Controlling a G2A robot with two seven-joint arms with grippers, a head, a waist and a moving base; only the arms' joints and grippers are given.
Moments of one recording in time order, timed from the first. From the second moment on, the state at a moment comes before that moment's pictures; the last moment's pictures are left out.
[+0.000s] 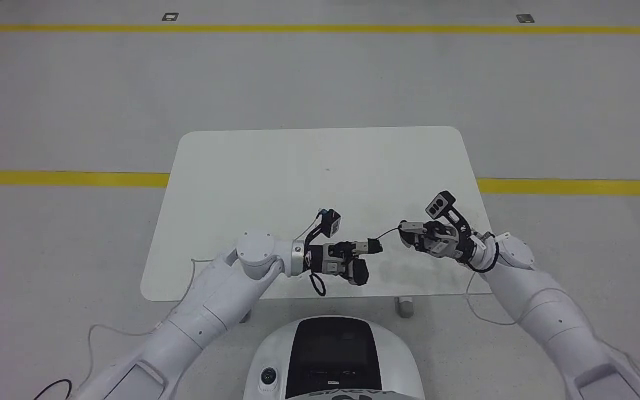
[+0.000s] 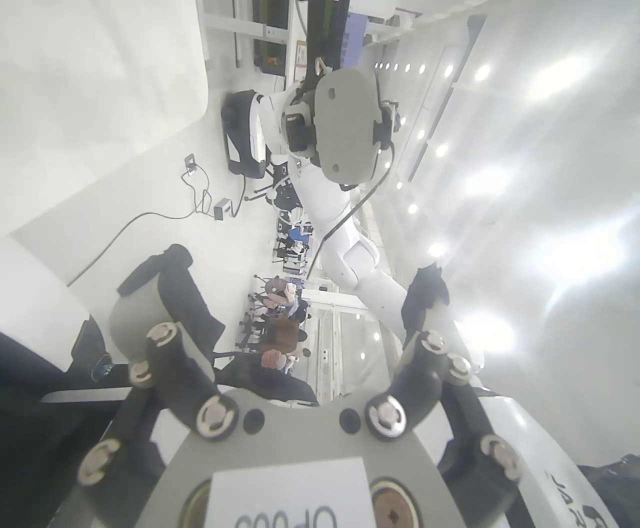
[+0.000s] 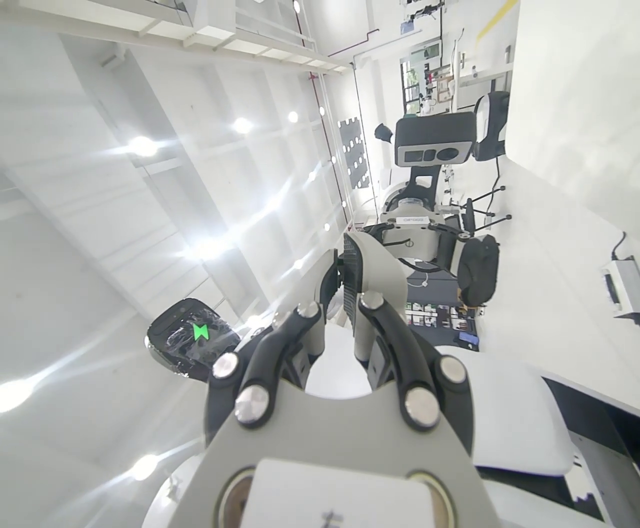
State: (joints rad) left arm 1.12 -1.25 -0.81 -1.30 -0.51 -0.05 -1.01; right arm -1.15 -0.98 0.96 -1.00 1.11 -0.25 1.39
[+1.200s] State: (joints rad) left arm 1.11 -1.29 -0.75 -1.28 -0.61 -0.06 -0.80; right arm -1.21 -1.01 1.01 -1.07 1.09 -0.15 1.33
